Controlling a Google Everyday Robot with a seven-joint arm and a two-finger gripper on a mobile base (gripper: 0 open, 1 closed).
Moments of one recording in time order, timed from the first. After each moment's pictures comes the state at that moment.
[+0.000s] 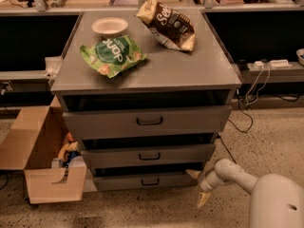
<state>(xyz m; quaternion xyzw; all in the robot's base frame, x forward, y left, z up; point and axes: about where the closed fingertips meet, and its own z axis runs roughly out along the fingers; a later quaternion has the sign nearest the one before) 0.564 -0.238 0.191 -0.77 0.59 0.11 0.23</state>
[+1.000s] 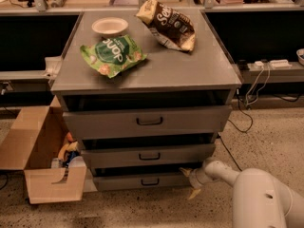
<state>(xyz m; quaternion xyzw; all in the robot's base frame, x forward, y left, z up) 0.595 -0.209 0.156 -0.77 0.59 0.09 0.22</state>
